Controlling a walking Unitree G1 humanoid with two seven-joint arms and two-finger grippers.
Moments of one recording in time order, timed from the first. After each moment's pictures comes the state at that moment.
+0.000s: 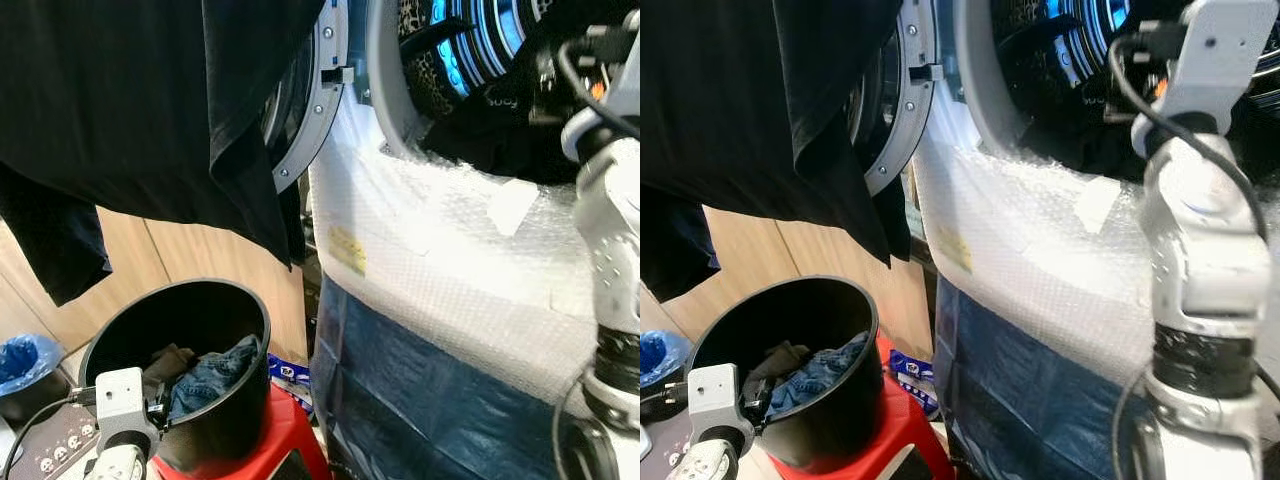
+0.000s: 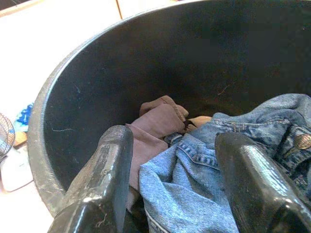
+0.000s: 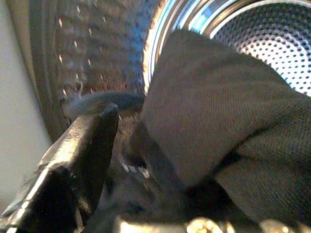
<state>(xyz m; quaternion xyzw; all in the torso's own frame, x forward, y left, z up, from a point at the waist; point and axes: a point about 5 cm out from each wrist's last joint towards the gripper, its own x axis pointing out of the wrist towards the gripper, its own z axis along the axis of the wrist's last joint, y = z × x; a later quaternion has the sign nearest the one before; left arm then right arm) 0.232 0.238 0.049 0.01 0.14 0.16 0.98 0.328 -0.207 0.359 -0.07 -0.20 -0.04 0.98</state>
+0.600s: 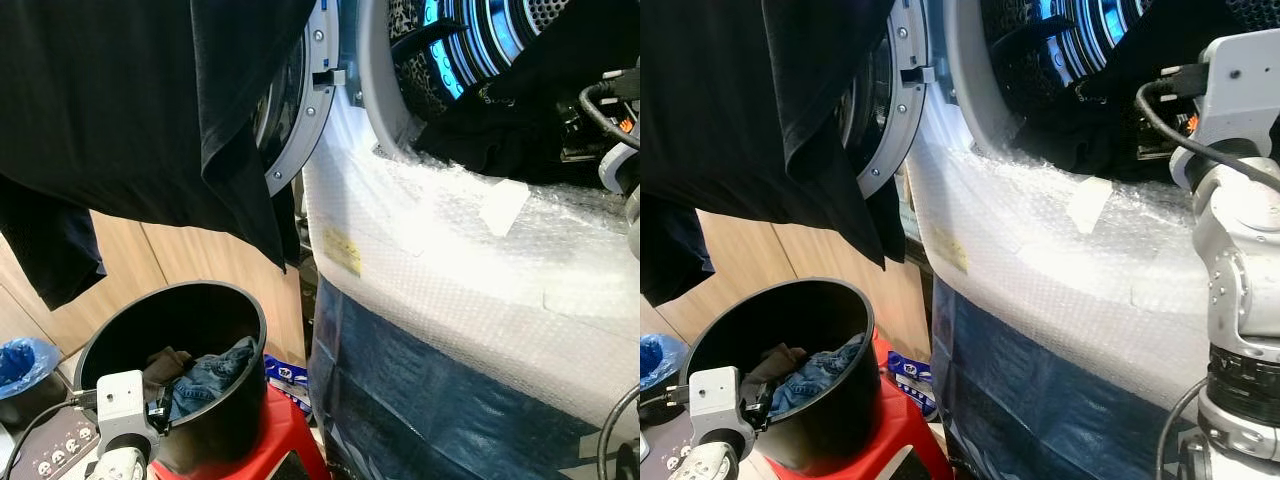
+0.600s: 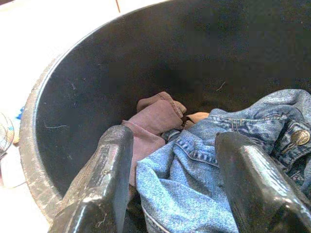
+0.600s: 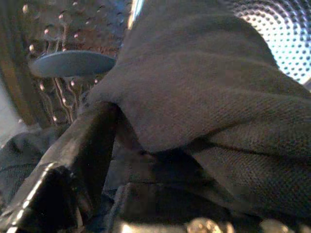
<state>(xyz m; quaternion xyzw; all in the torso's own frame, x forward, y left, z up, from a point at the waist) 0.231 0.237 0.047 0.00 0.15 0.16 0.98 0.314 -0.242 0.355 -0.10 -0.14 -0.06 0.98</state>
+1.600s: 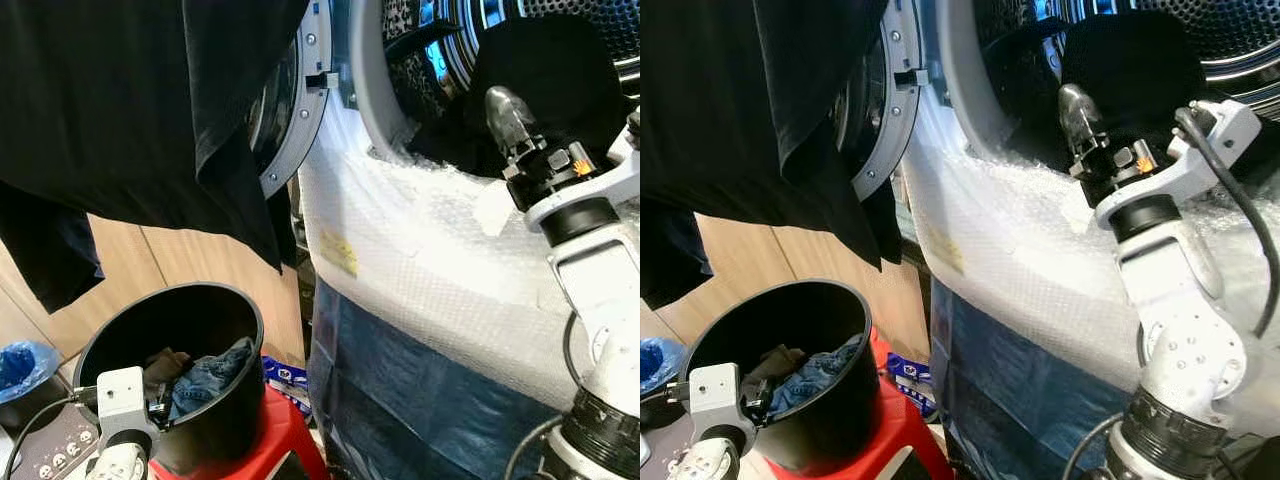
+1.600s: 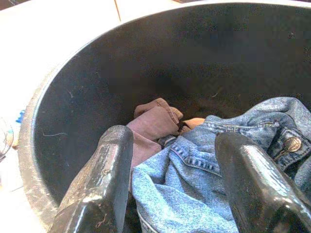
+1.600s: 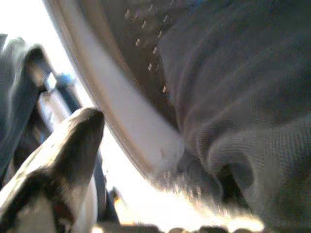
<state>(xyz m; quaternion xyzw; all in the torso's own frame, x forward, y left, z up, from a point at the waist) 0.234 0.238 0.049 0.00 0.14 0.16 0.98 0.293 -0.184 0.310 0.24 -0.17 0.19 0.94</state>
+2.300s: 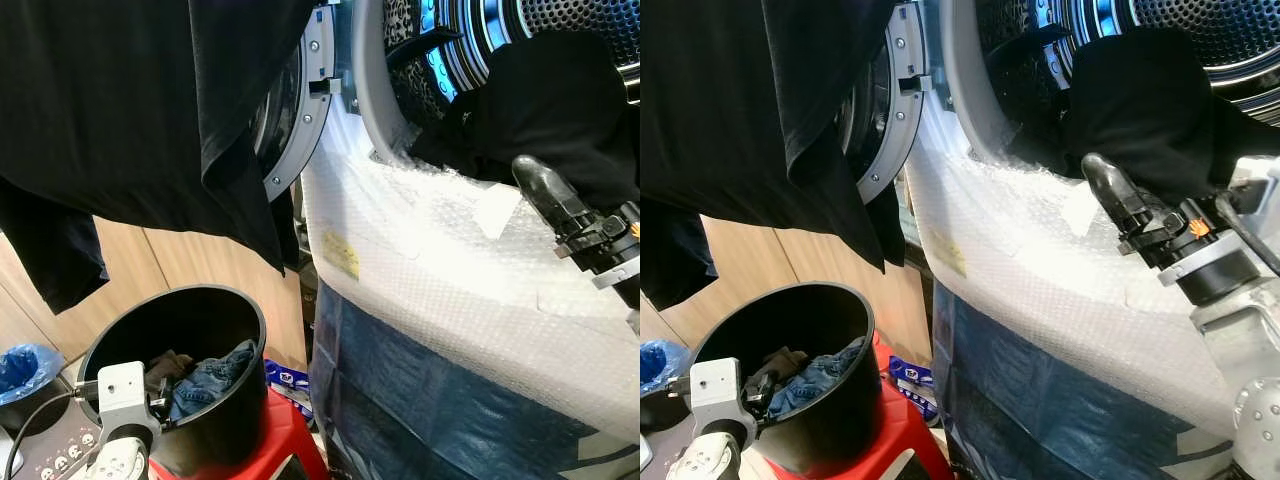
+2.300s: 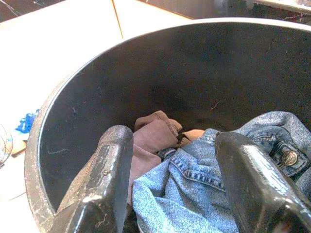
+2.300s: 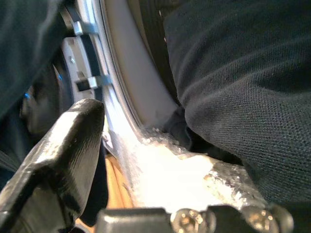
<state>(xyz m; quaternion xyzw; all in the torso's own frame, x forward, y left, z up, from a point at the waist) 0.241 0.237 0.055 0.00 0.13 0.15 0.98 0.257 -0.223 0.293 0.11 -0.17 0.25 0.95</state>
